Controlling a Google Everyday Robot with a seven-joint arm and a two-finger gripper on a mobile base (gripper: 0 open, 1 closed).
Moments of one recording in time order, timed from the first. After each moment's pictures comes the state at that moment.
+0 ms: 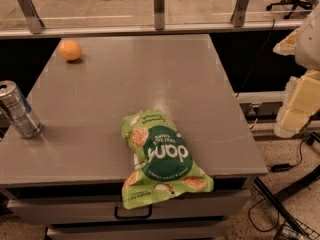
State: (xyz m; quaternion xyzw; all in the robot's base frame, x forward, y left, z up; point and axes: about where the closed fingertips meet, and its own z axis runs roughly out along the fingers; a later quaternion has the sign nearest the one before) arm 0.438 -0.217 0.976 -0.60 0.78 -0.03 0.16
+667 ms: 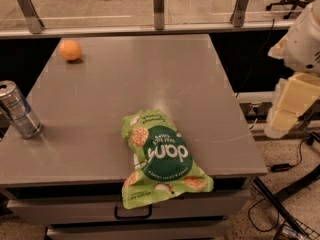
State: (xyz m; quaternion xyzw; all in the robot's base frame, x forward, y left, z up) arm 0.443 -0.208 0.968 -0.59 0.79 -0.04 0.14
